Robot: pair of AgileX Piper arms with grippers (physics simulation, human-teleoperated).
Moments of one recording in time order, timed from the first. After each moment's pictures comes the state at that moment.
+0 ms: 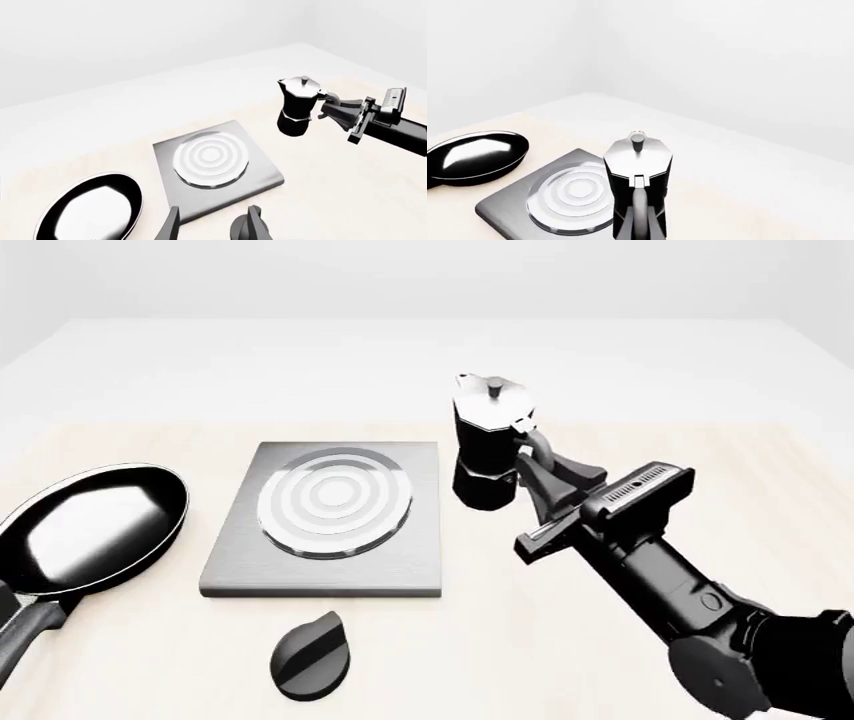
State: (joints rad) left arm -0.37 0.12 -0.67 0.74 0.07; right arm 0.55 1.39 -0.41 -1.01 -0.09
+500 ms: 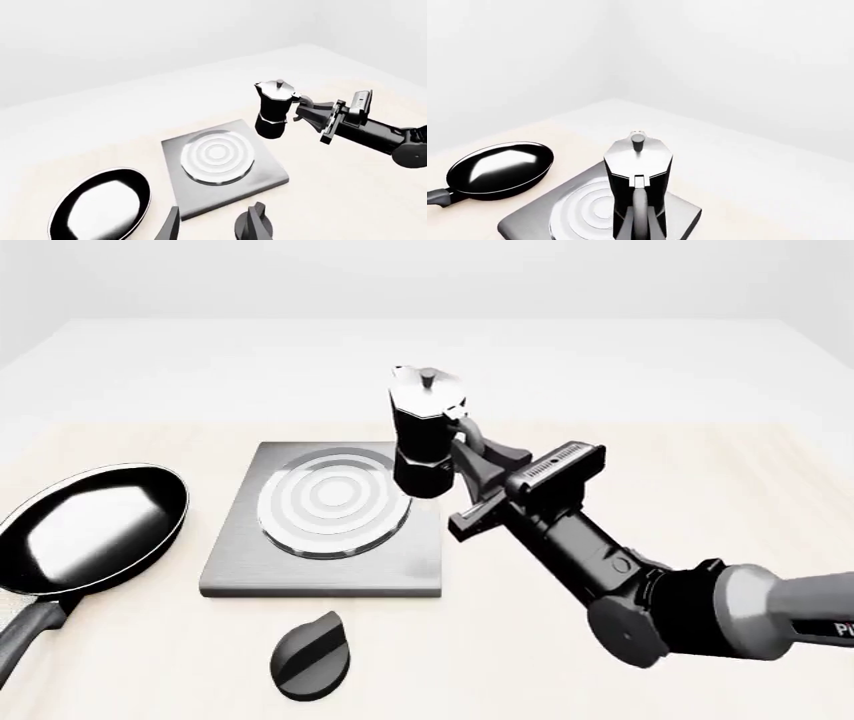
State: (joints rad) left arm -0.34 0.09 -0.71 0.82 0.08; right arm 0.64 1.62 -0.61 -1.05 -0.05
